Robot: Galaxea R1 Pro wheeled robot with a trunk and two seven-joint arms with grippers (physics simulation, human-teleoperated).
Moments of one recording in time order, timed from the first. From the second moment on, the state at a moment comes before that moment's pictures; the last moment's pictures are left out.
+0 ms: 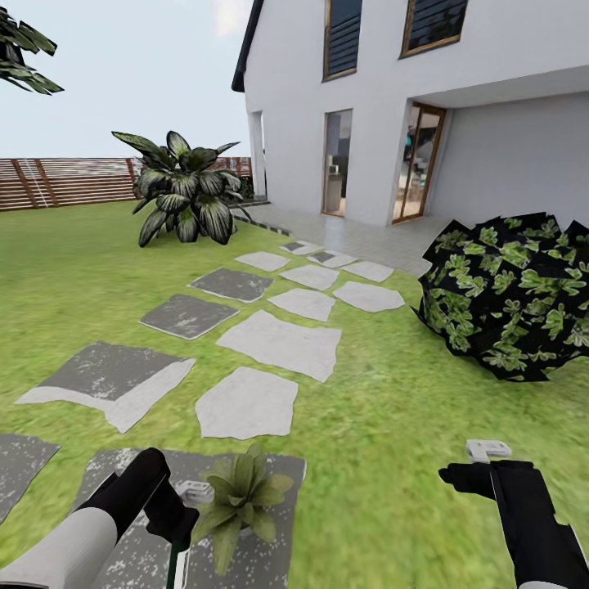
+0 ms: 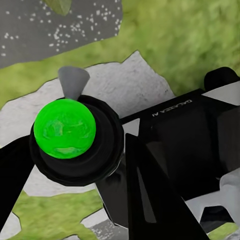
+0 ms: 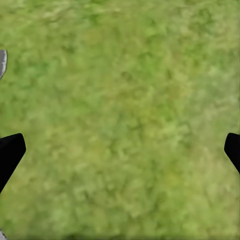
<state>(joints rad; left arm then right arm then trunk) -0.67 0.13 -0.12 -0.49 -0.48 1.01 -0.88 -0.41 -0.04 -0.48 -1.22 0.61 0.83 0.51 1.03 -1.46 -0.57</state>
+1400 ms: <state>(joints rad) -0.67 0.13 -0.12 -0.49 -0.48 1.01 -0.88 -0.41 -0.04 -0.48 -1.22 0.61 0.83 0.51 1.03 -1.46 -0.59</state>
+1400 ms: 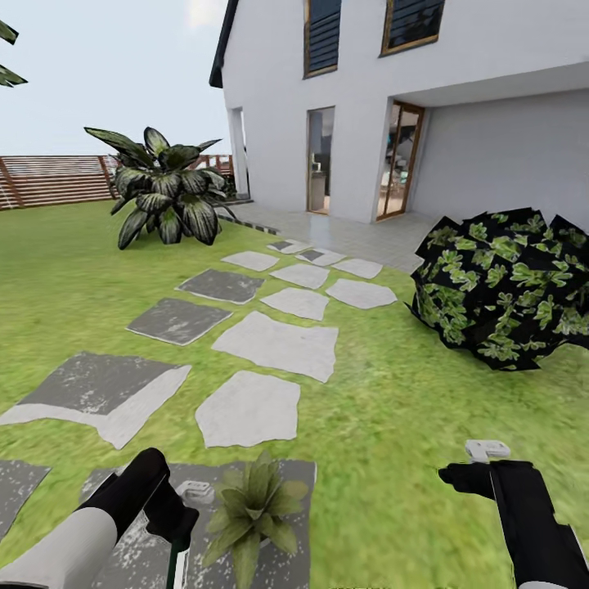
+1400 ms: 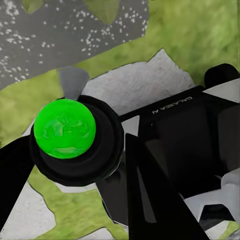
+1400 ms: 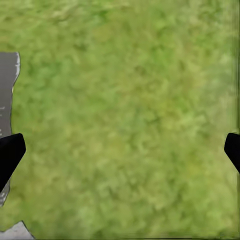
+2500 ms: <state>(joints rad) -0.64 0.13 -0.12 -0.49 -0.48 1.01 -0.88 -0.41 -0.04 -0.48 -1.22 0.61 0.83 0.51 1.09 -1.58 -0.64</state>
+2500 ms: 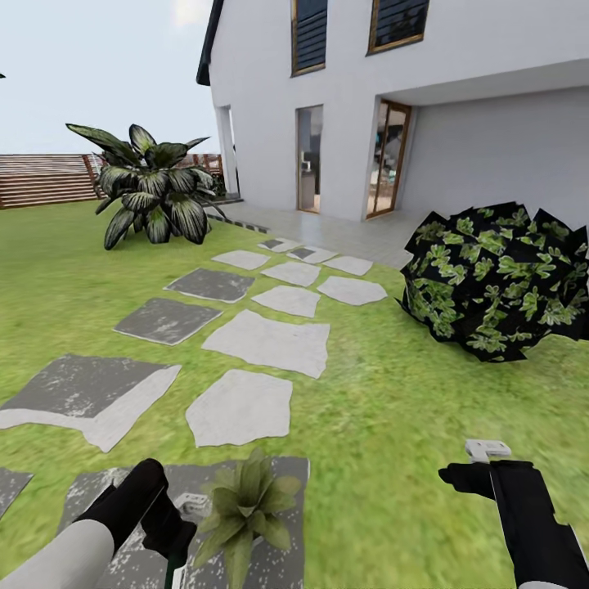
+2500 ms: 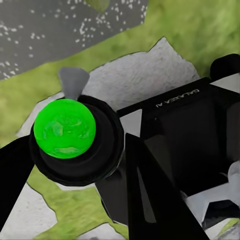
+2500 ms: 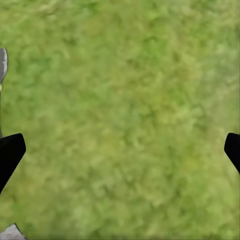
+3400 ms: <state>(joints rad) -0.64 0.13 -0.12 -0.49 -0.48 1.01 -0.87 -0.41 -0.04 -0.48 -1.22 0.61 0.83 0.51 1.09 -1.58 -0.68</state>
